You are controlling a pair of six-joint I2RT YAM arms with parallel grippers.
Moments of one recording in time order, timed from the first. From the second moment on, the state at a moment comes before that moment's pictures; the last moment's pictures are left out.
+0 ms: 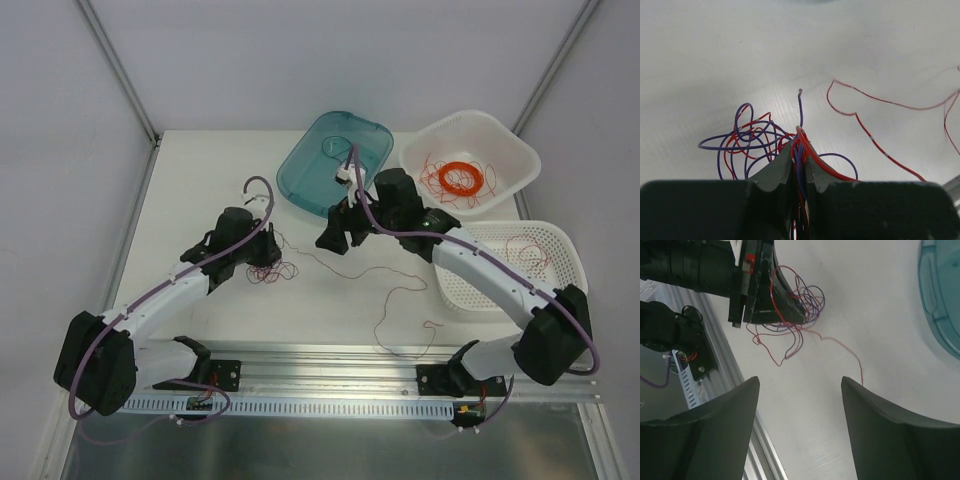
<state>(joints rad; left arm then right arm) -0.47 1.16 0.67 -0.19 0.10 -0.31 0.69 1.35 1.14 -0.32 -0.46 0.12</state>
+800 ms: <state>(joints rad) -0.52 1.13 0.67 -0.22 0.23 -0.30 0.79 1.71 1.30 -0.12 -0.72 0.18</state>
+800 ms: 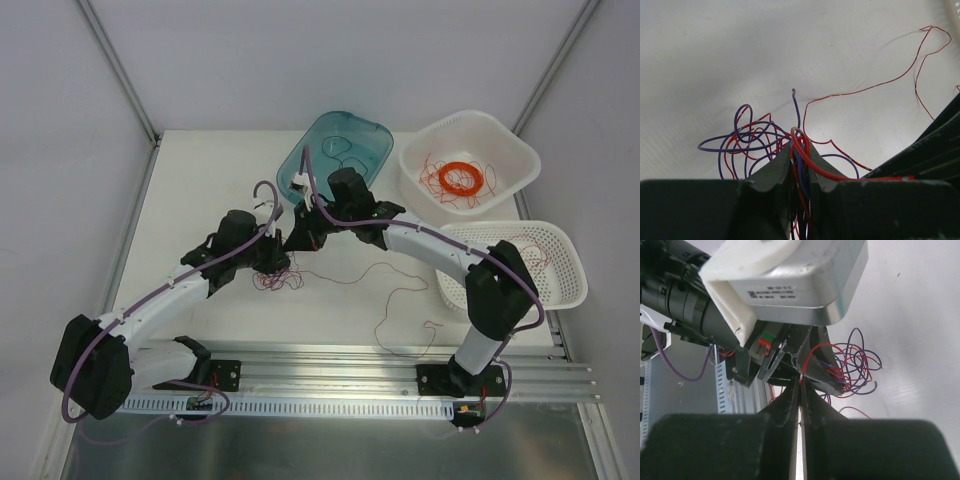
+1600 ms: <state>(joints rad) -0.53 1.29 0.55 -0.05 0.04 -0.47 0.68 1.47 1.32 -0.32 -0.67 0.15</state>
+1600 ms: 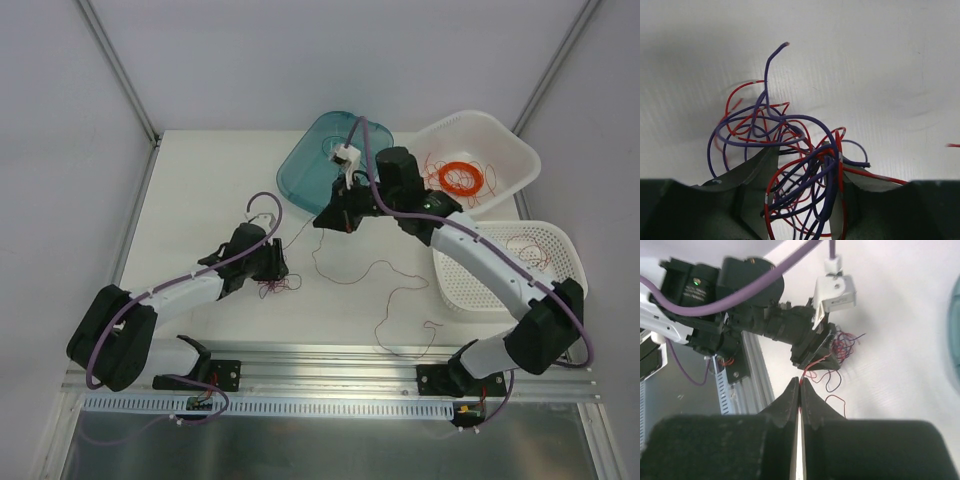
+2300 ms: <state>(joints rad) -0.44 1.34 0.57 -0.14 -0.17 -0.56 0.47 1.07 1.66 -0.46 -0.57 0.08</state>
